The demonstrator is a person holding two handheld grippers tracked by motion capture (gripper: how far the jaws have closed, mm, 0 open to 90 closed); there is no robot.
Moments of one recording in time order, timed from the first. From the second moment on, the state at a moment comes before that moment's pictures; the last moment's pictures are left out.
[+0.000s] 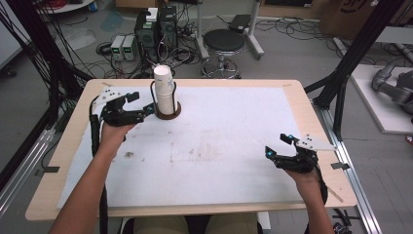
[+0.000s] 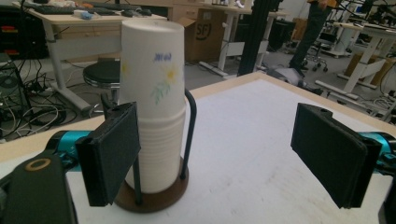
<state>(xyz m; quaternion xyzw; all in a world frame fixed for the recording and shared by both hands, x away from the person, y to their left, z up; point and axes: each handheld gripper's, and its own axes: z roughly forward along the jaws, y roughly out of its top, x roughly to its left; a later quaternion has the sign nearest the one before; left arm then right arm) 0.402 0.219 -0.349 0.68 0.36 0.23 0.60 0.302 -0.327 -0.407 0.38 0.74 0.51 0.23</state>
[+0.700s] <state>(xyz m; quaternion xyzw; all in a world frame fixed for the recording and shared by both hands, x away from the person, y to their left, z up) 0.490 0.186 -0.316 0.71 0.39 0.24 0.54 0.303 -0.327 -0.407 0.37 0.74 0.51 0.23</state>
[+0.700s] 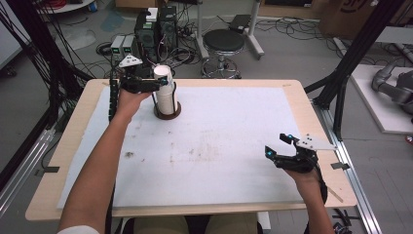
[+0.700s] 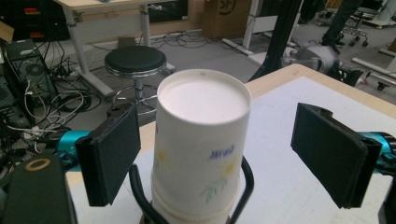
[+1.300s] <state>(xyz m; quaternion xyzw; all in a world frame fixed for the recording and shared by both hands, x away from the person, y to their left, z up) 0.515 0.162 -0.325 0.73 0.40 0.25 0.49 0.302 -0.335 -0.409 0.38 0.74 0.51 0.23</state>
